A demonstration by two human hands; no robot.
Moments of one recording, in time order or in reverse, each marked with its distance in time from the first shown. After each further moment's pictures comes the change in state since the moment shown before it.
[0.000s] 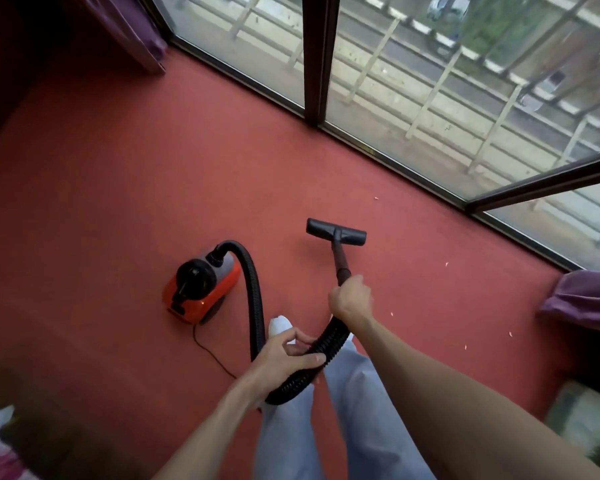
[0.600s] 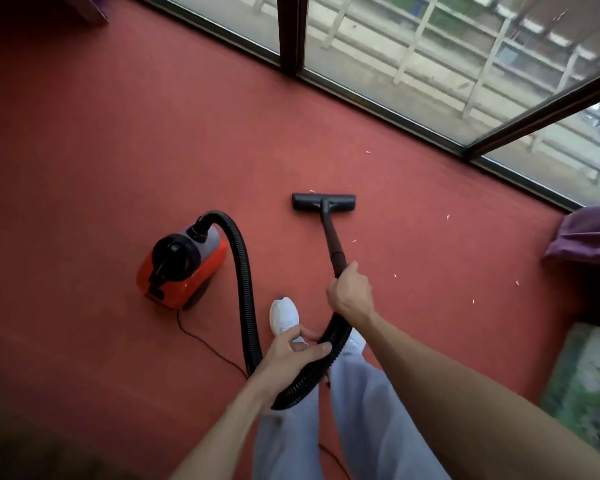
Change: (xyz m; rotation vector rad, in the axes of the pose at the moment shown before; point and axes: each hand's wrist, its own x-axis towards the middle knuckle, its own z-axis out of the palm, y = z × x) left_hand 0.043 -0.111 -0.020 -0.021 0.003 -0.067; right_hand 0.029 0.072 0.114 -0.070 0.060 -0.049
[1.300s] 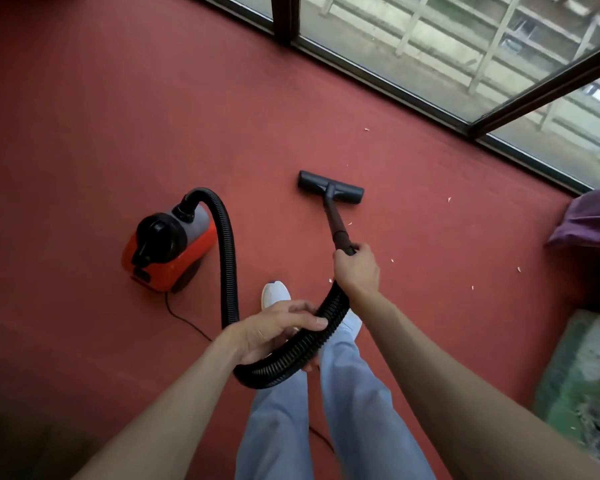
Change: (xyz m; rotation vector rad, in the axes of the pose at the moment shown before) left_hand 0.037 0.016 -0.005 -0.005 -0.415 -0.216; right_hand 0.019 0.030 -0.003 0.469 0.046 0.126
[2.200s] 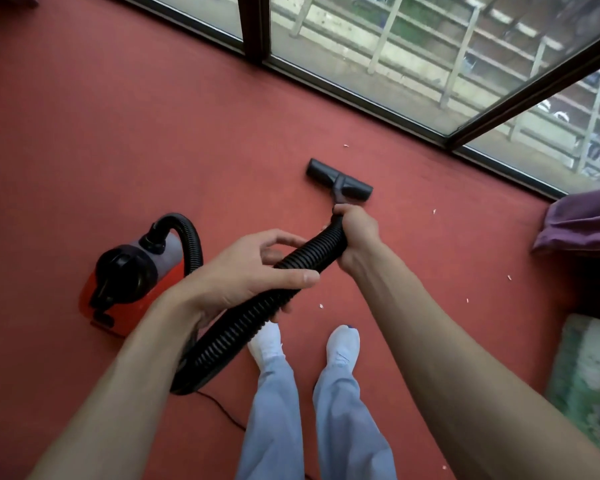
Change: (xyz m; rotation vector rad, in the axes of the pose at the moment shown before) left_hand -0.016 0.109 -0.023 0.458 0.193 0.361; right_hand 0.078 -0.067 0.016 0.870 -0.097 0.144
